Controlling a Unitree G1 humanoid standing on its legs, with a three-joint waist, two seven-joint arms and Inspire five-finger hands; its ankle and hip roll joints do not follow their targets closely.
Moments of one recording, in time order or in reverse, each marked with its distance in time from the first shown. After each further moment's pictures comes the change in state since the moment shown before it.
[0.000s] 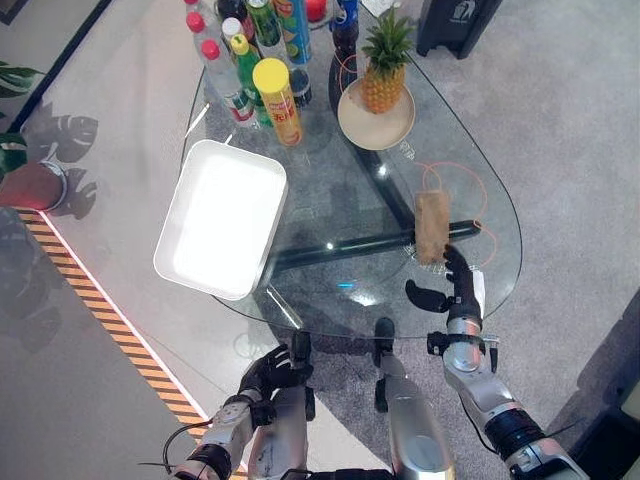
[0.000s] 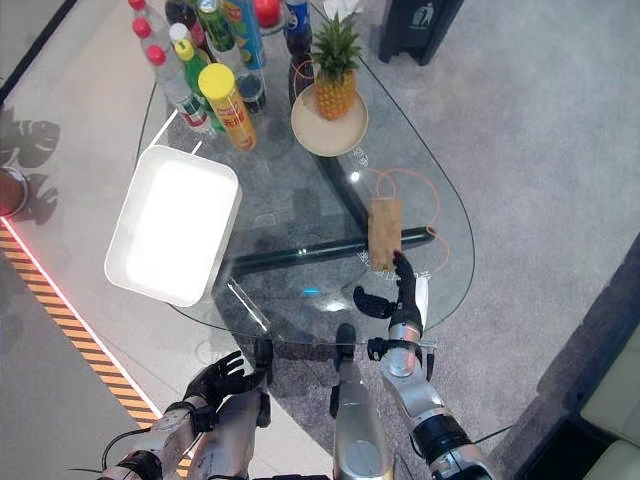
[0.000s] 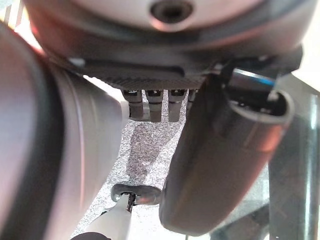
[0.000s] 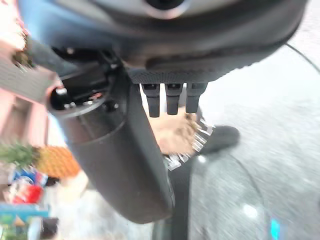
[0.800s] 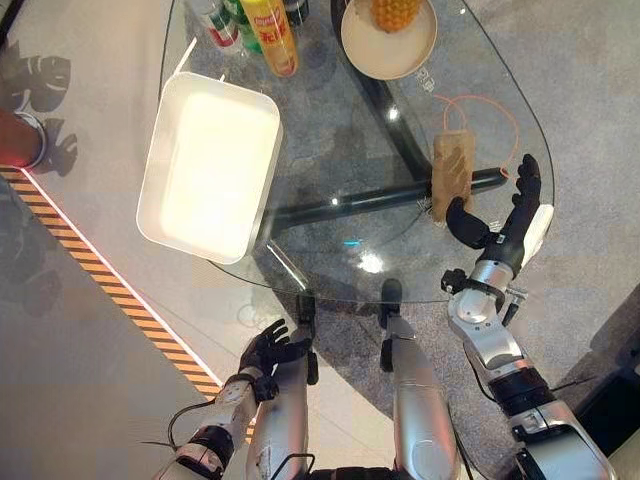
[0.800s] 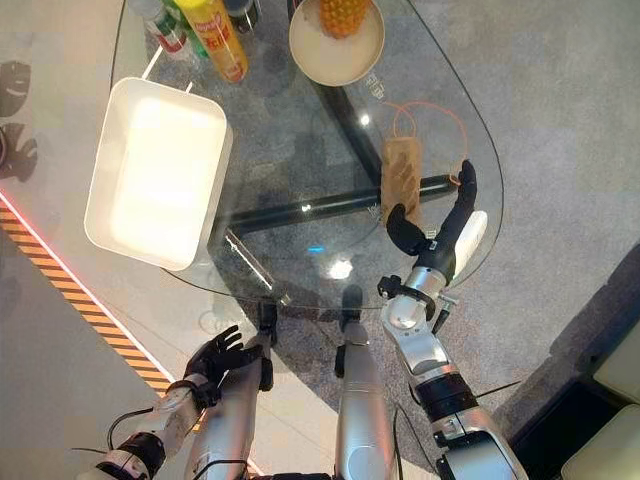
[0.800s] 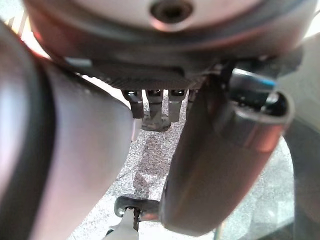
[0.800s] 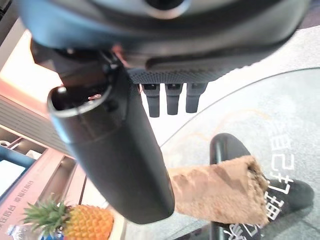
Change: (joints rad) left arm -0.073 0.026 -0.039 -0.085 -0.070 -0.005 0.074; right arm -0.195 -0.028 -0.056 -0.165 -0.046 0.060 -0.295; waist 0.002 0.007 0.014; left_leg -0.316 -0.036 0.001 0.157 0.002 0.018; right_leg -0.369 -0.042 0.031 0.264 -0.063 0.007
